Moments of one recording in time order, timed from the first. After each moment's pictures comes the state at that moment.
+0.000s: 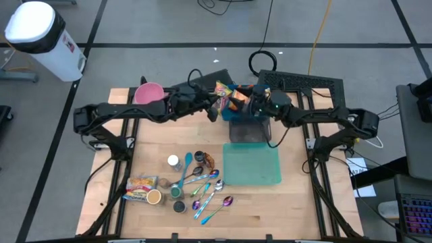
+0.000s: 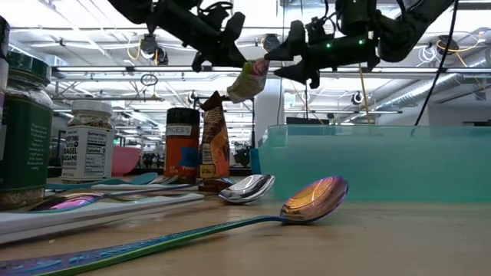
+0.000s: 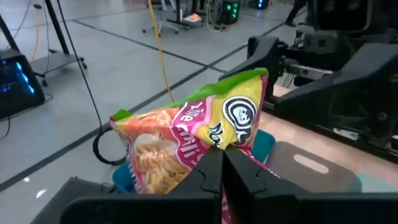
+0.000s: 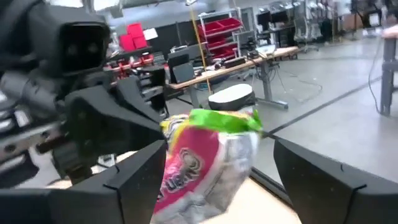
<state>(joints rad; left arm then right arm) 0.29 1.52 1.08 0.19 -0.26 -0.13 -0.41 1.41 0.70 0.79 0.03 0.26</state>
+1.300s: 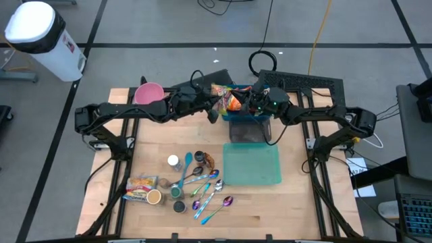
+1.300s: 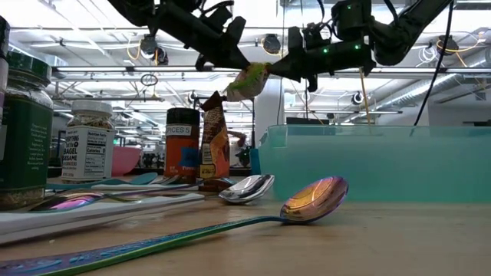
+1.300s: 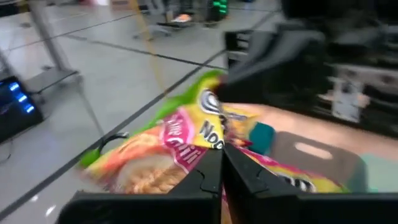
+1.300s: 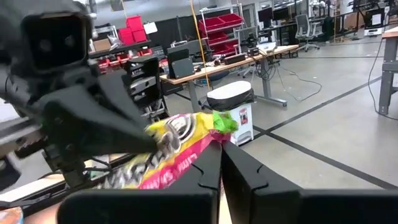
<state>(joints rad) 0.28 1.53 1.08 0.20 -0.21 -0.02 -0.46 1.45 0.72 0.79 -0.01 0.22</state>
